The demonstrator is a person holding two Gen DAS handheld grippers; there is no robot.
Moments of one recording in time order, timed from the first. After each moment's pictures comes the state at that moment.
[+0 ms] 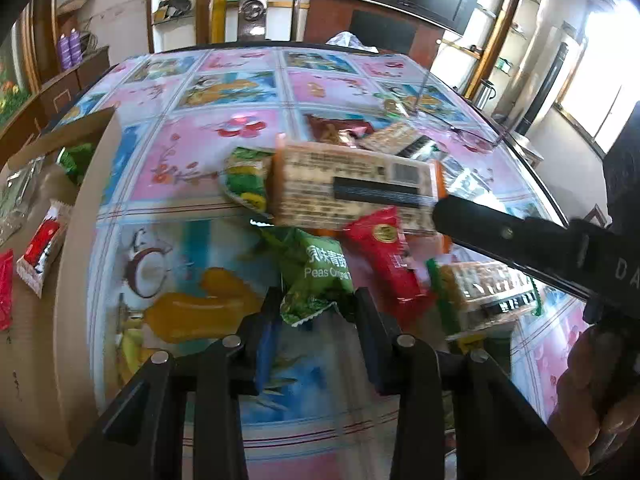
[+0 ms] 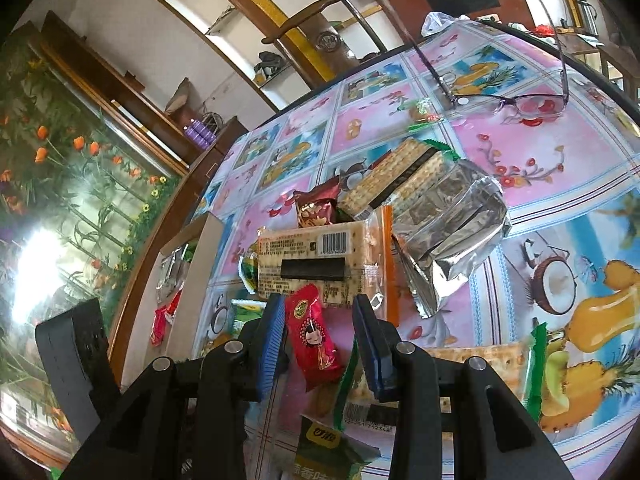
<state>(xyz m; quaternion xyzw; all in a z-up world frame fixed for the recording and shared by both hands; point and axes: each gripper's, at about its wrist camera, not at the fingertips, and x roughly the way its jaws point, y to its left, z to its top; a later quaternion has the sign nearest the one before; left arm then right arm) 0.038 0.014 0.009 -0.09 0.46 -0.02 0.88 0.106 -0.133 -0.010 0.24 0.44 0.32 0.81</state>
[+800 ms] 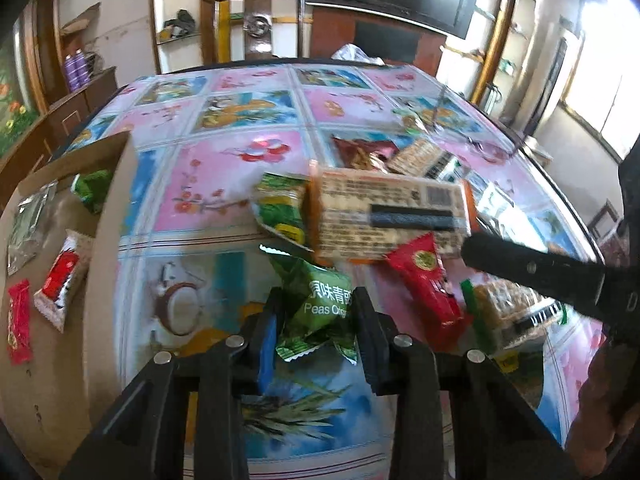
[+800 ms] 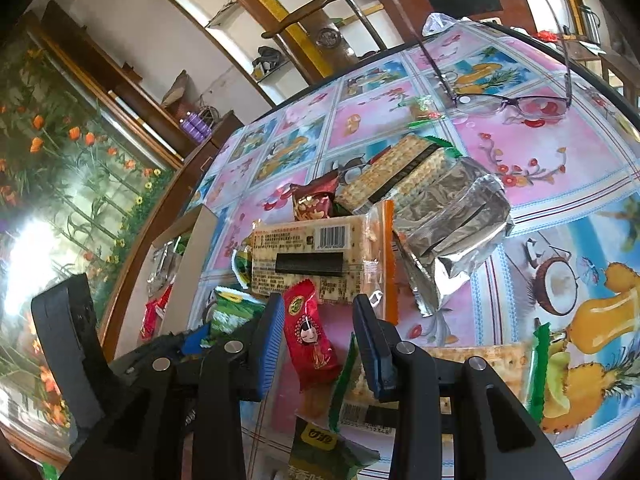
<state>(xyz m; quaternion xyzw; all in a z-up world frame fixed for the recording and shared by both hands) 0.044 0.031 0.012 -0.06 0.43 0.00 0.90 0.105 -0.123 -0.013 0.22 0.44 0.31 0.81</state>
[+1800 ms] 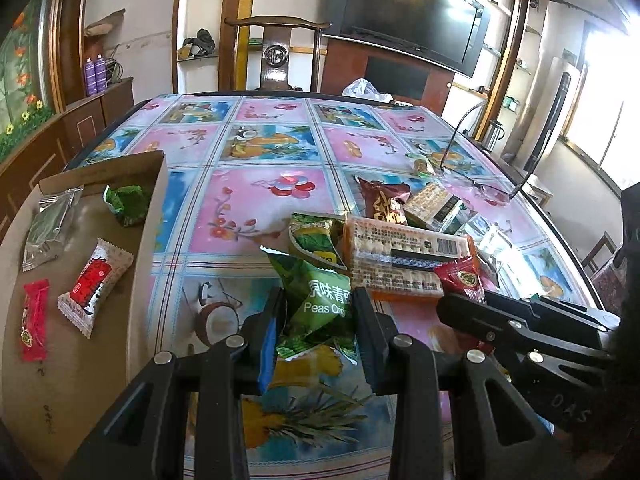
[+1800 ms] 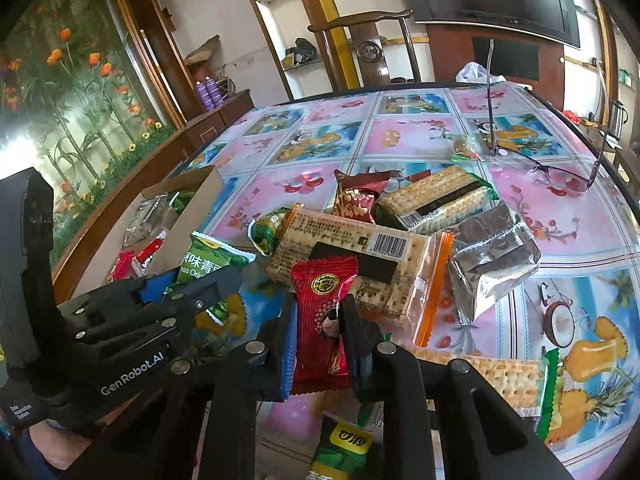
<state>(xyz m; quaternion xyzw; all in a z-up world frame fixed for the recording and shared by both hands) 0.033 0.046 0.028 -0.08 0.38 0.01 0.92 0.079 -0.081 0.003 0.09 0.40 0.31 0.86</state>
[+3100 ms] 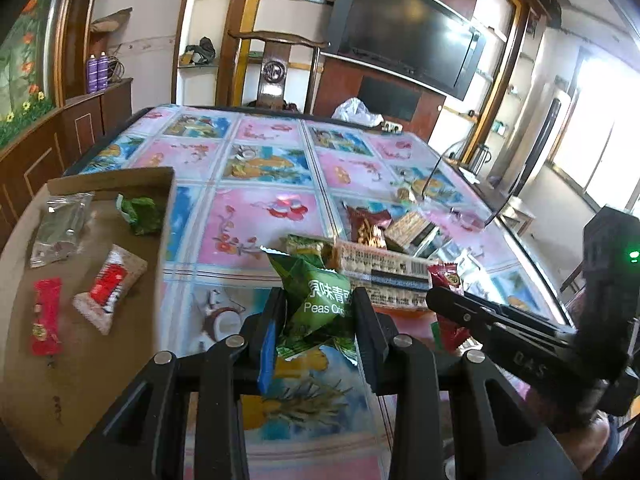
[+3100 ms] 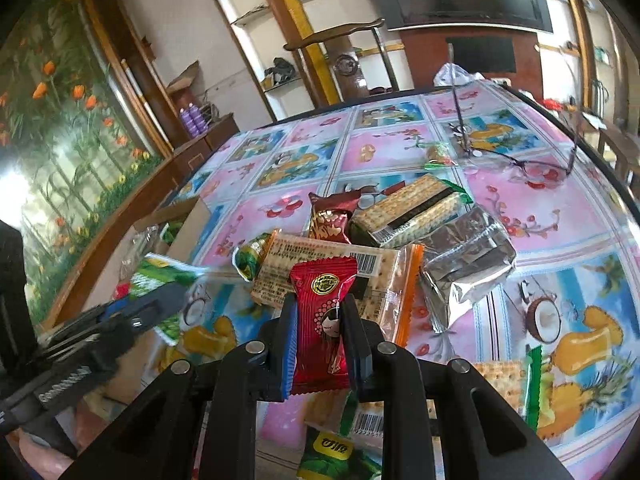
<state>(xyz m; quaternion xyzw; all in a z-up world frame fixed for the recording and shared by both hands) 0.006 0.059 0.060 -0.11 0.34 -0.01 0.93 0.082 -0.102 0.009 0.15 0.38 0.29 0.87</state>
